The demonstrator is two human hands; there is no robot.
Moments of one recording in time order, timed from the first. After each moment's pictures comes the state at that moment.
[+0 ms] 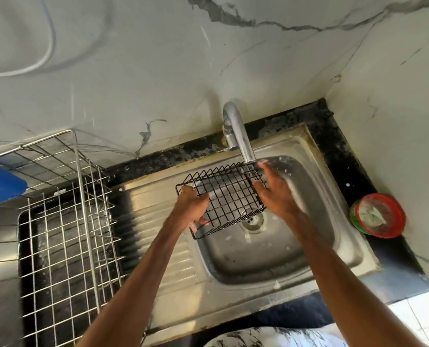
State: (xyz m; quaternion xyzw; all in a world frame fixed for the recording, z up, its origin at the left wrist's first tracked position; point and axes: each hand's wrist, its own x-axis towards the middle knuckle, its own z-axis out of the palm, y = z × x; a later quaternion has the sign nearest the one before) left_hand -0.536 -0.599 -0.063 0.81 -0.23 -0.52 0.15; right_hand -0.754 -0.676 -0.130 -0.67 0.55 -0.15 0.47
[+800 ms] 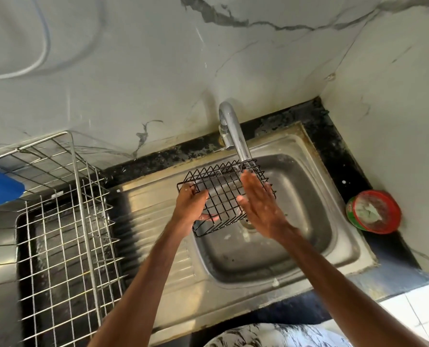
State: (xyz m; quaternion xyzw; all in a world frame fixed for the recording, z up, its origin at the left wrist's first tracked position) left_hand -0.545 -0.591 -0.073 0.75 -0.21 -0.53 0.32; right_hand -0.751 -0.628 -0.141 -0.84 0.44 -0.10 0.31
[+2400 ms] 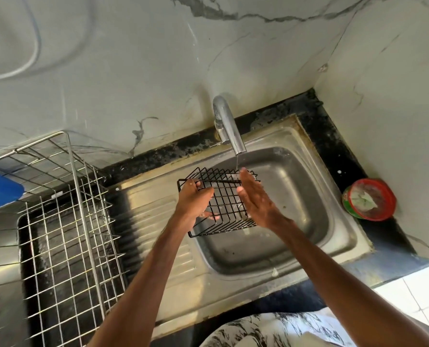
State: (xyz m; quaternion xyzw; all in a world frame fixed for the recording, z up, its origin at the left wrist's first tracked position) left_hand -0.561 -0.591 -0.057 0.79 -0.26 -0.49 0.28; right_hand -0.752 -0.629 -0.173 -0.77 0.45 -0.13 0.44
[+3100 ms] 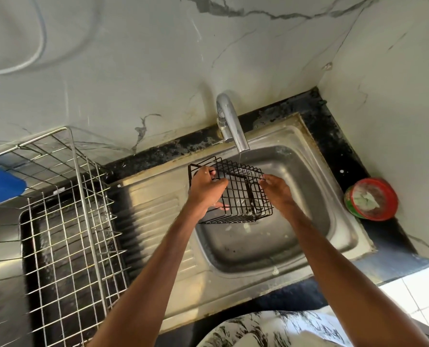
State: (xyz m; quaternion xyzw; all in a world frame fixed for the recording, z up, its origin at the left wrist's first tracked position) left_hand -0.575 -0.612 -0.054 0.79 -0.31 -0.47 0.27; right_hand -0.769 -0.666 -0.179 -0.48 0.68 -0.14 0.54
